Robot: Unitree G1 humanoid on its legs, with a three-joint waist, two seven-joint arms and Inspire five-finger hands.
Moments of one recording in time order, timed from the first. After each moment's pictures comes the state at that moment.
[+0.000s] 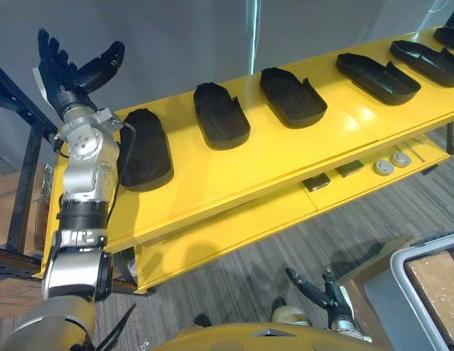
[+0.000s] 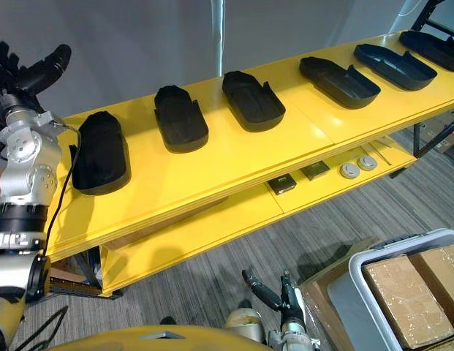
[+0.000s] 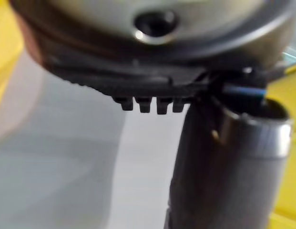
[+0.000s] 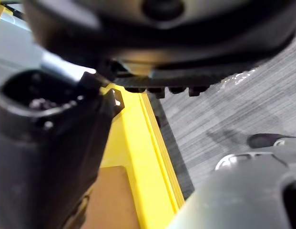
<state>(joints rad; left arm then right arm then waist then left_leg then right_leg) -0.55 0.51 0.12 0.15 -0.49 -0.05 0.49 0.33 -0.12 -0.07 0.80 0.02 -0.33 -0.10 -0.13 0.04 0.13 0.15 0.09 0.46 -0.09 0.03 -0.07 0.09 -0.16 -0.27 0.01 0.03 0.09</state>
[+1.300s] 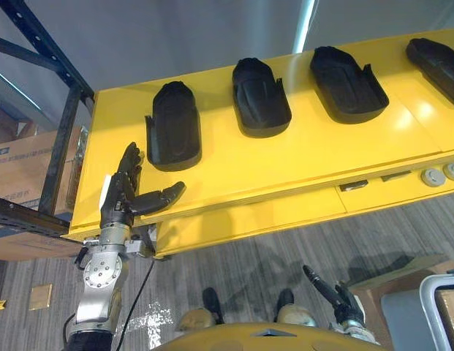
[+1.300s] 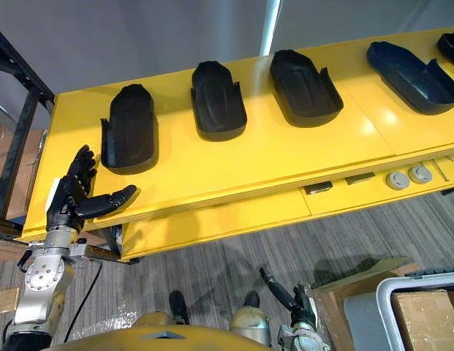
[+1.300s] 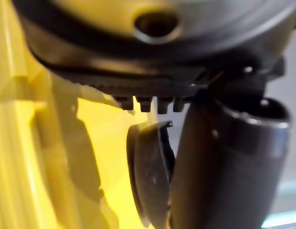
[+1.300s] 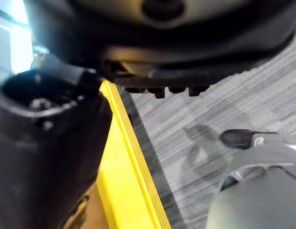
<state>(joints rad) 0.20 0.32 0.08 -0.02 -0.21 -0.24 0.07 0.18 -0.12 -0.26 0.97 0.10 -0.27 -0.03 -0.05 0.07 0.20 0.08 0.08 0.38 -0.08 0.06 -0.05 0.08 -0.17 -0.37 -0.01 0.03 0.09</state>
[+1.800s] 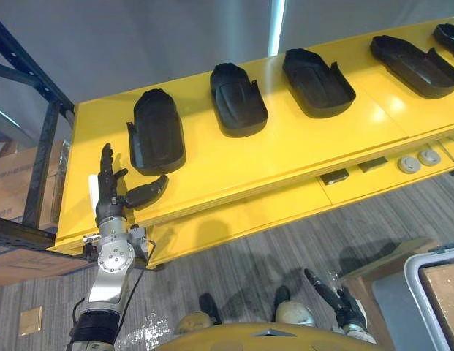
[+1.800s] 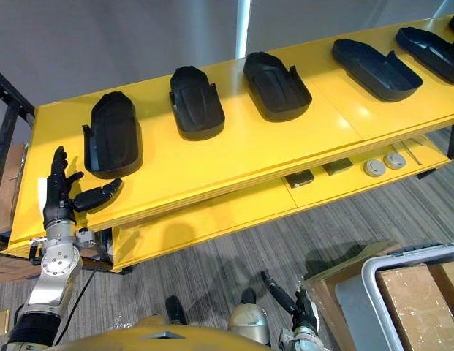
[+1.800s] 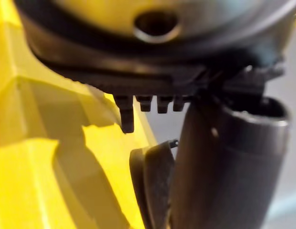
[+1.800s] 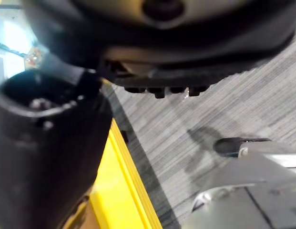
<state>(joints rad) 0.06 0.33 0.05 0.17 -0.02 -0.23 0.46 0.22 -0.12 -0.26 0.97 0.10 -0.27 -0.04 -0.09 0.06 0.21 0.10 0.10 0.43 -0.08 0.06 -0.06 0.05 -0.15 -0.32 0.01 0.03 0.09</state>
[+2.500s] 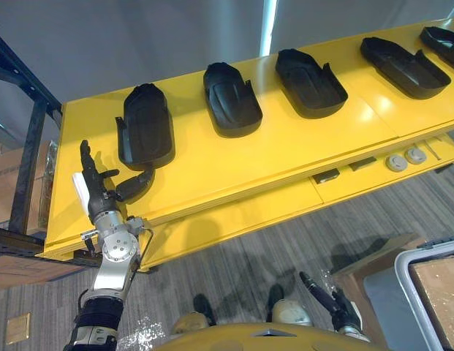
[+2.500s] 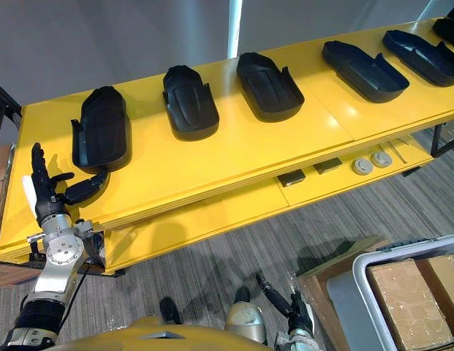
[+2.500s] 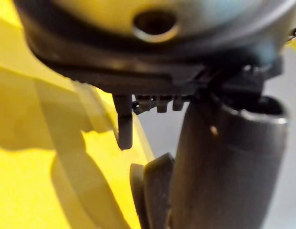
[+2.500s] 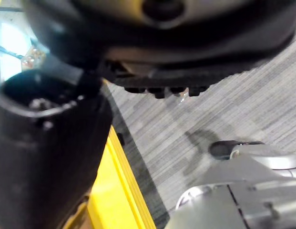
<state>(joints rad) -0.01 0.33 0.05 0.23 0.01 -0.21 0.61 0.23 -0.11 -0.22 0.96 0.10 -0.26 -0.05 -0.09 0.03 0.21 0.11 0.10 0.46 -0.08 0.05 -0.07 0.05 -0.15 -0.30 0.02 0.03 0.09</state>
